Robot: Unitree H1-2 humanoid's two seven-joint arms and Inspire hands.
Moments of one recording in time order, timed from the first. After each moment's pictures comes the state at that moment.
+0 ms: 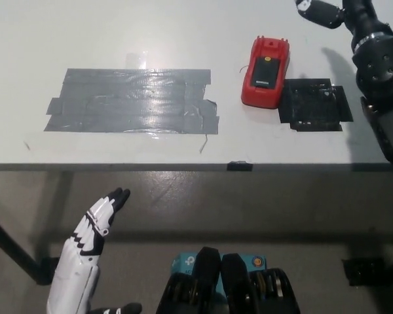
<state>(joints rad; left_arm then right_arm) 0.10 0.24 -0.20 -0.40 0.55 -0.46 0.26 -1.04 -0.34 0.27 0.54 -0.15 0.18 -0.12</state>
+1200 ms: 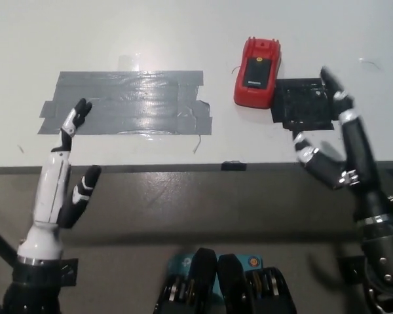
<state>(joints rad) -0.18 0.22 -0.04 -0.15 0.27 -0.25 0.13 -0.33 -0.19 0.18 -0.10 -0.20 0.07 -0.13</state>
